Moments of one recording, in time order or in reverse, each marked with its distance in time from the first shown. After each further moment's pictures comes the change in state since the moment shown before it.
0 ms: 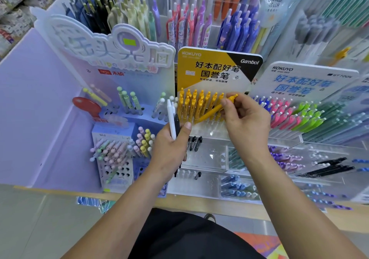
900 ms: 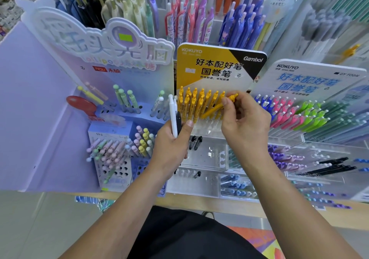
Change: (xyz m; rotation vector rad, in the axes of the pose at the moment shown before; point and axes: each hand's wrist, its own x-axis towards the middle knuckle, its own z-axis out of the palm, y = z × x) left_hand 0.007 0.000 0.004 0.033 -0.006 0.013; right_hand -0.005 -0.008 0.002 -0.176 0.038 -0.132
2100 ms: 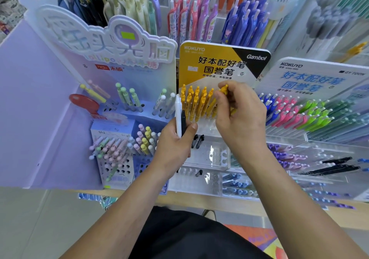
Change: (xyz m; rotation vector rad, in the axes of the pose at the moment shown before) left_hand -0.002 0.002 -0.001 0.043 -0.038 0.029; right_hand 0.008 -0.015 0.008 -0.149 -0.009 -0.209
